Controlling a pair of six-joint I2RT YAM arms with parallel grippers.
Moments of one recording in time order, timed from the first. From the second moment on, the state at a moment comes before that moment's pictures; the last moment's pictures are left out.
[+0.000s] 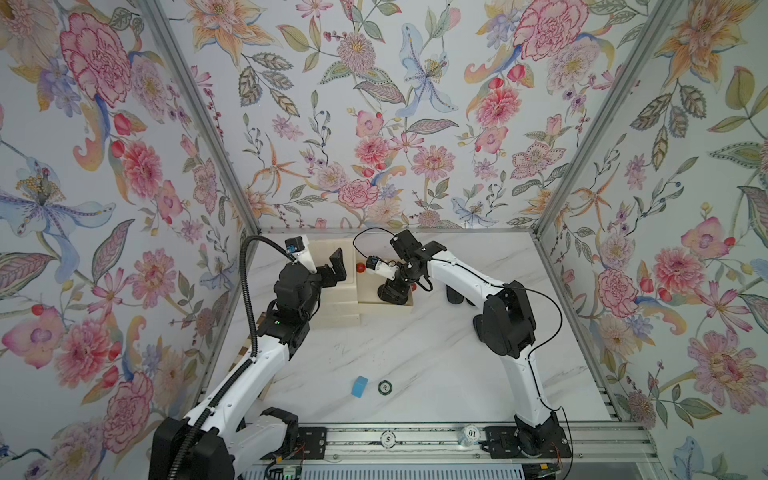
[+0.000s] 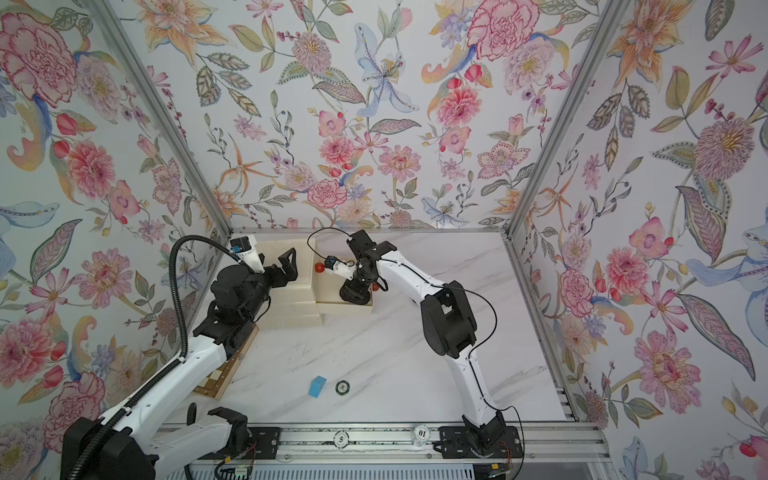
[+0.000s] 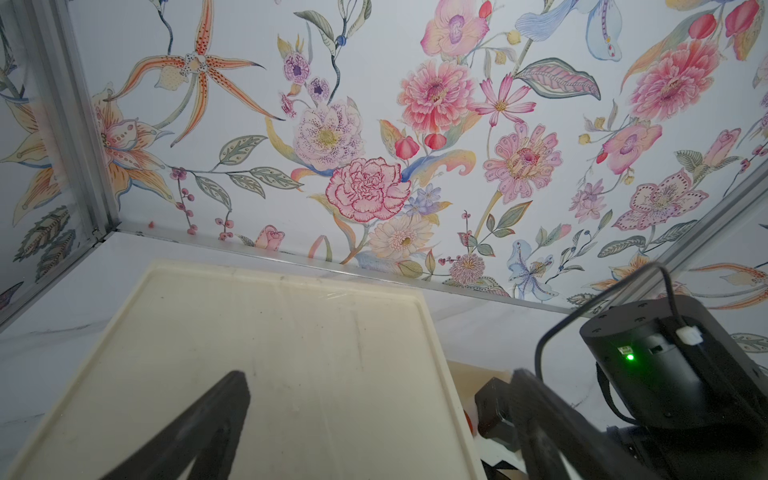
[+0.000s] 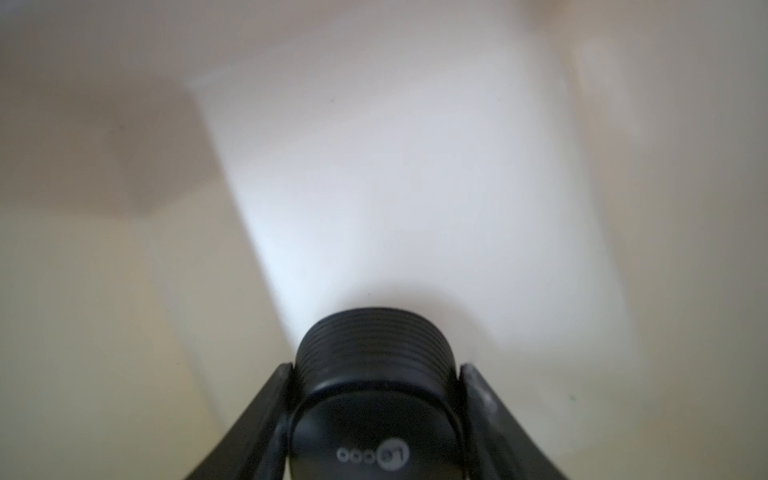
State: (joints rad) left arm -0.32 1.09 0.77 0.20 -0.17 -0.35; right arm 0.66 2.24 2.01 -0.89 -0.32 -0.54
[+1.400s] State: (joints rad) left arm -0.32 1.06 0.74 0.26 -0.11 -0.35; right arm 0.50 1.66 1.08 -0.65 0.12 0.32
